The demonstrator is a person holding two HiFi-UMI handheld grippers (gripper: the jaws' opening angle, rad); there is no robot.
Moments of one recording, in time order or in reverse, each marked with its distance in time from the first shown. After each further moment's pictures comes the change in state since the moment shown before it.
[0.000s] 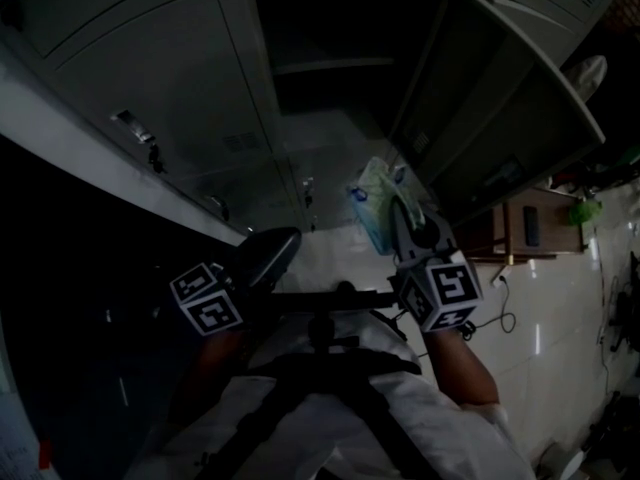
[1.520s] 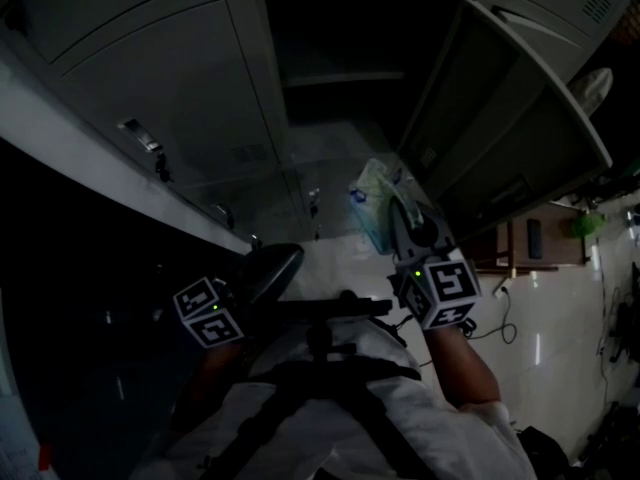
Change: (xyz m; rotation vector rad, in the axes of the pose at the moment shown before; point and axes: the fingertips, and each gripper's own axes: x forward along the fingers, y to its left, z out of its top) left arm -0.006 -0.004 0.006 0.030 -0.033 -0.041; right arm 0.028 0.000 0.009 -0.030 0.004 0.031
